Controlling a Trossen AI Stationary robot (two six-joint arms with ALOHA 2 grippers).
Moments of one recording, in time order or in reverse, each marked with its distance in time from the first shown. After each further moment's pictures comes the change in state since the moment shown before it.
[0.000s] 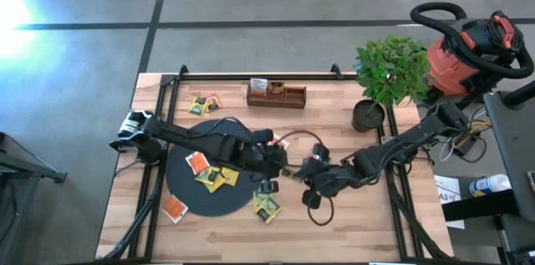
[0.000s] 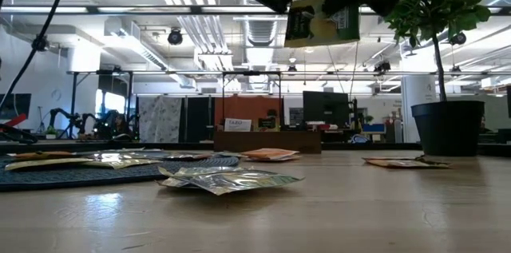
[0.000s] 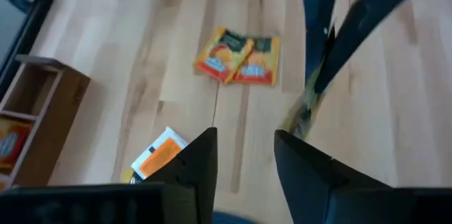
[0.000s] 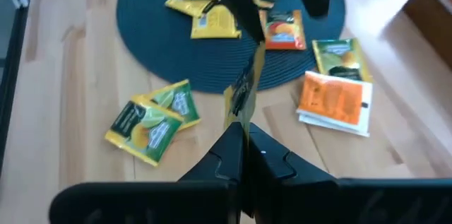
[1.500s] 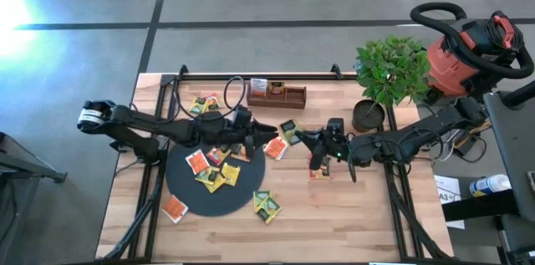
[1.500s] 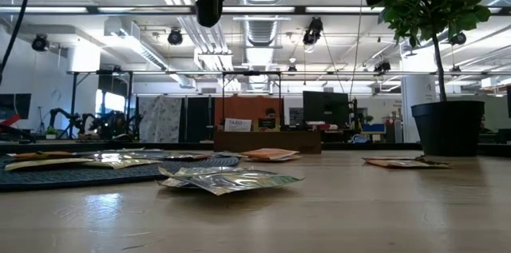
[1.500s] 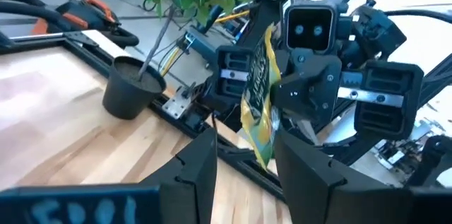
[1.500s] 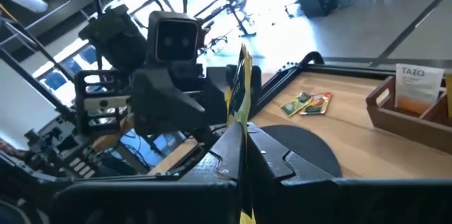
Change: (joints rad) left arm 0.208 -0.424 -0.792 1.246 0.222 -0.429; right arm -0.123 -0.261 -0.284 0.758 0.258 0.095
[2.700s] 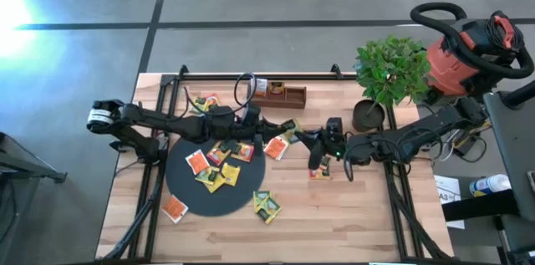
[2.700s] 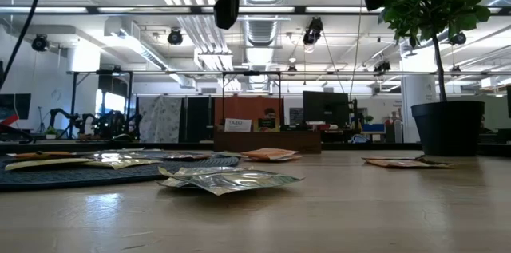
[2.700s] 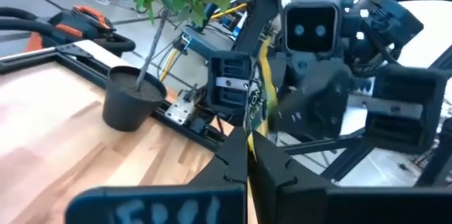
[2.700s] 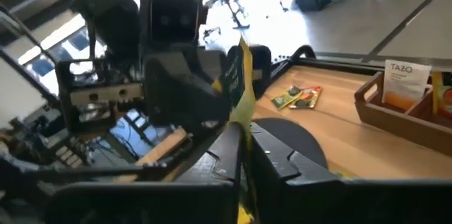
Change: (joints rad) left arm 0.058 0.095 0.085 0.001 0.077 0.096; right arm -0.017 0.000 -0.002 -0.068 -0.038 -0.008
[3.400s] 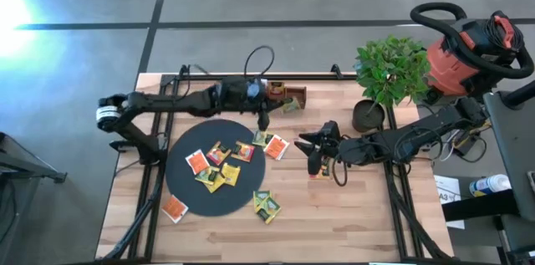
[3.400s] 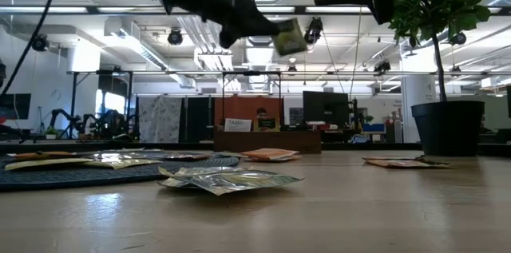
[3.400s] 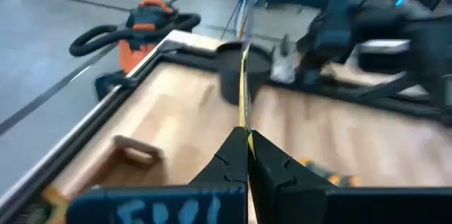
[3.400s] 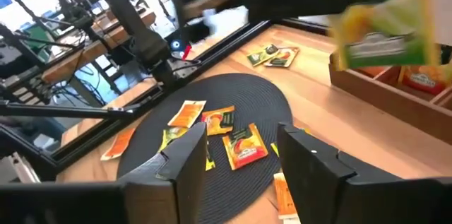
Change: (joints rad) left arm 0.296 0.086 0.157 -0.350 0.181 0.480; right arm -0.006 -0.003 0.004 -0.217 -0.048 0.018
